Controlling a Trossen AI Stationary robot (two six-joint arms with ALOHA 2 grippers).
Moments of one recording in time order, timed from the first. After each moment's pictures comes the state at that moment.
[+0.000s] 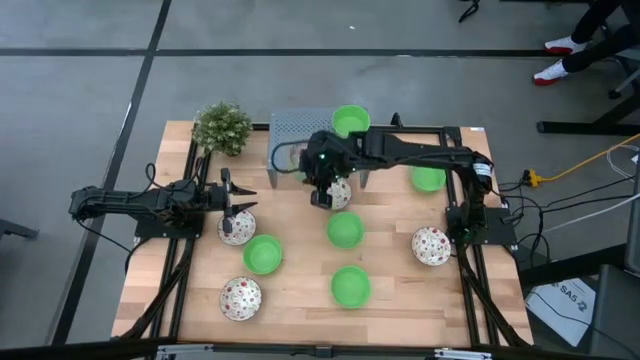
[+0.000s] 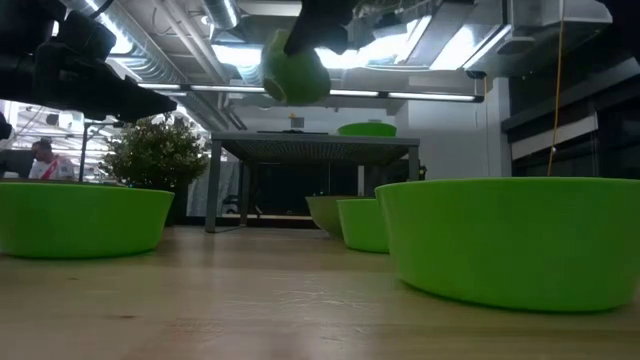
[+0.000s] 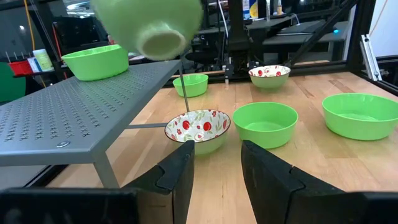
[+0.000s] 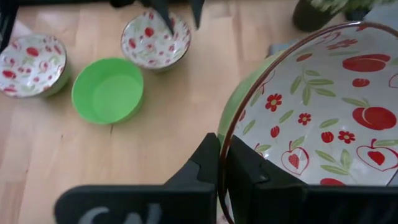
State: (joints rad) left arm 0.02 0.12 0.01 0.03 -0.16 0.12; right arm -0.10 1.87 2.00 -0.90 0.00 -0.05
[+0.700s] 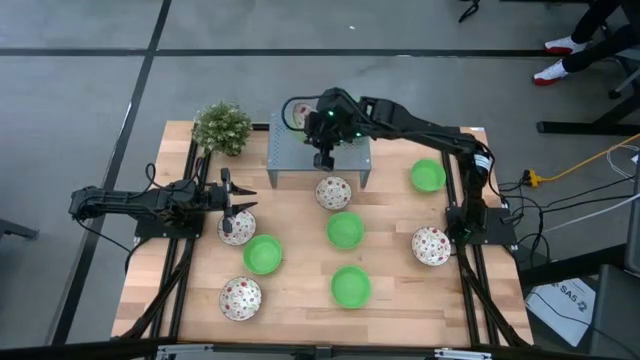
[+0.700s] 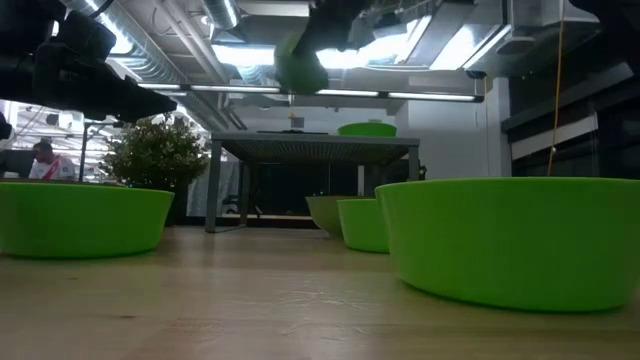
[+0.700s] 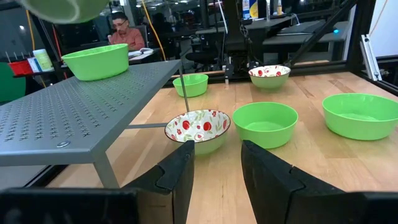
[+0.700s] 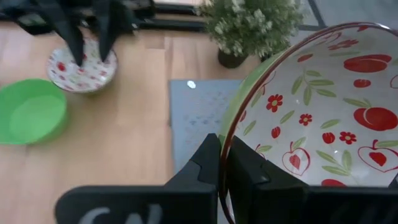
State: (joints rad) left arm 0.02 0.12 0.01 0.03 -0.16 0.12; right arm -0.28 1.90 2.12 -0.89 0.00 -0.27
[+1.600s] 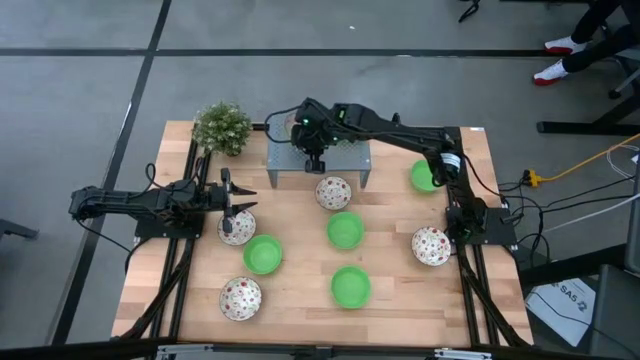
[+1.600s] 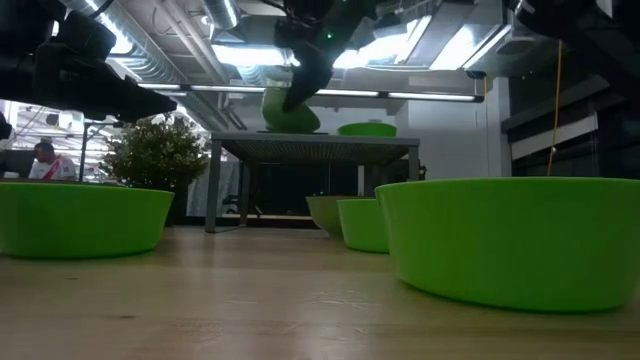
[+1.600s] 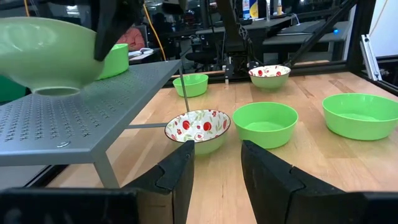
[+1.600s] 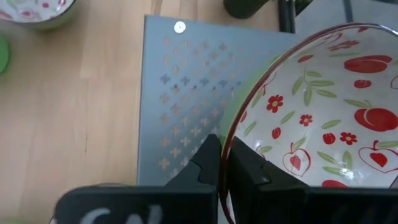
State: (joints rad) left arm 0.02 0.12 0.01 0.03 -0.16 0.12; right arm -0.30 2.12 2.27 -1.00 0.04 -0.40
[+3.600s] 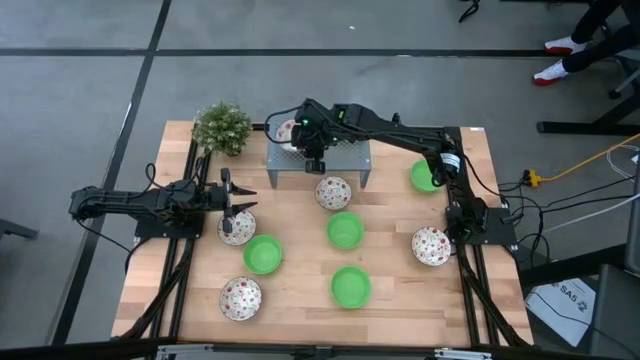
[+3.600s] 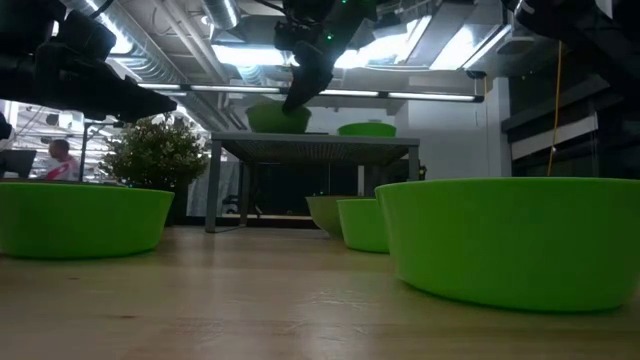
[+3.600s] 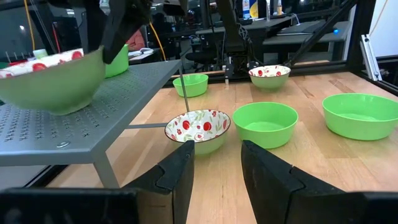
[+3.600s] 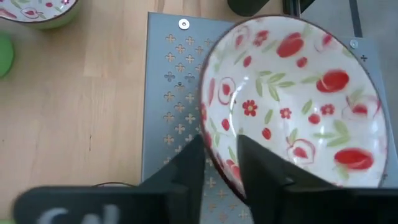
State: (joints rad) left arm 0.02 0.12 0.01 0.03 -0.16 0.12; right arm -0.30 2.13 2.26 -1.01 0.03 -0.39
